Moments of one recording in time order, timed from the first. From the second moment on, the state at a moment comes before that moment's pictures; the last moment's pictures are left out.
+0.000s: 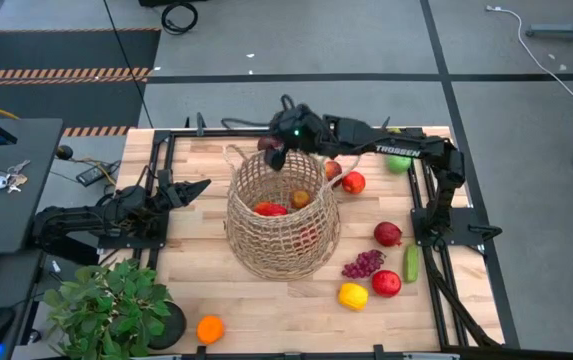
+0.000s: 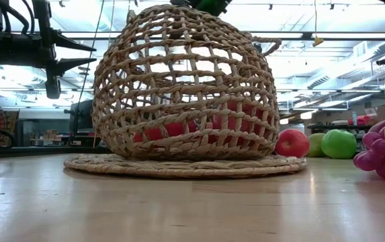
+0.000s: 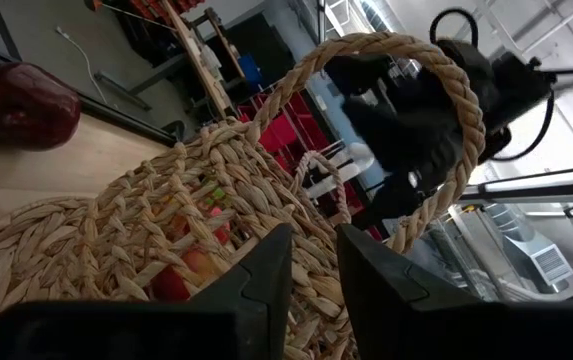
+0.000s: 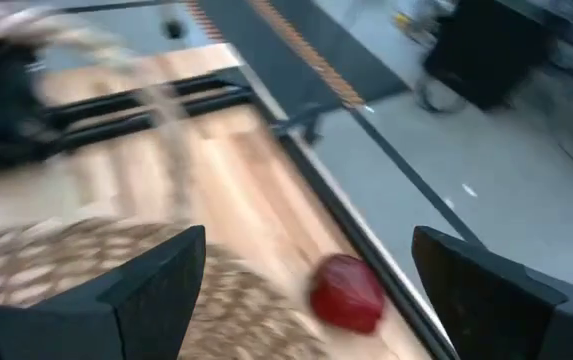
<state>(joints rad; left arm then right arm) 0.08 0.05 0.01 0.21 -0.37 -1.03 -0.21 1.84 1.86 -0.60 0.37 0.10</state>
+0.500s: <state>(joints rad) 0.08 0.05 0.01 0.21 -0.37 -1.03 -0.47 1.84 2.01 -1.25 0.25 0.60</state>
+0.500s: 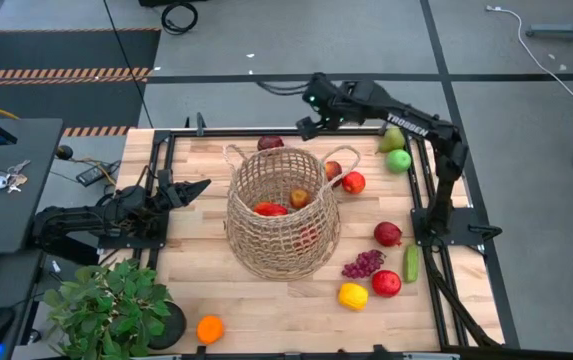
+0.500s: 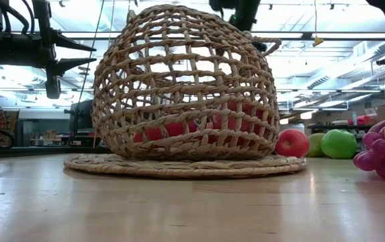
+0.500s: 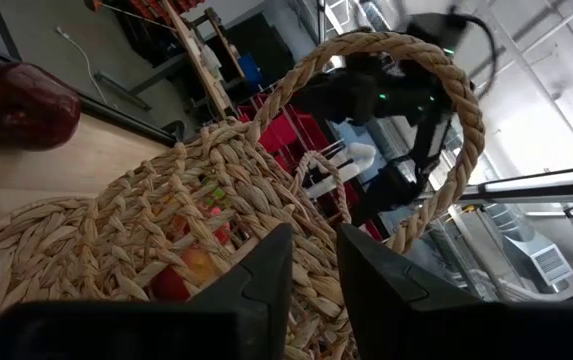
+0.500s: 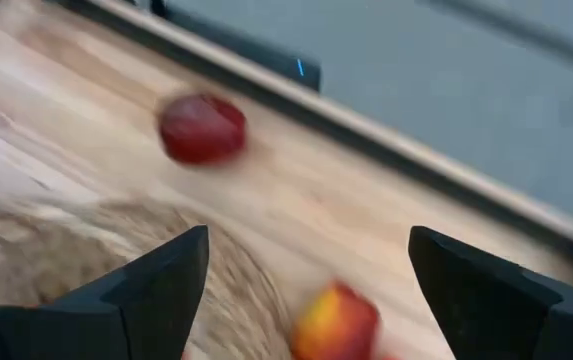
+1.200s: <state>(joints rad) 0.08 0.05 0.01 0.21 -0.37 -1.03 -0.98 1.84 1.72 -1.25 0.06 0.22</state>
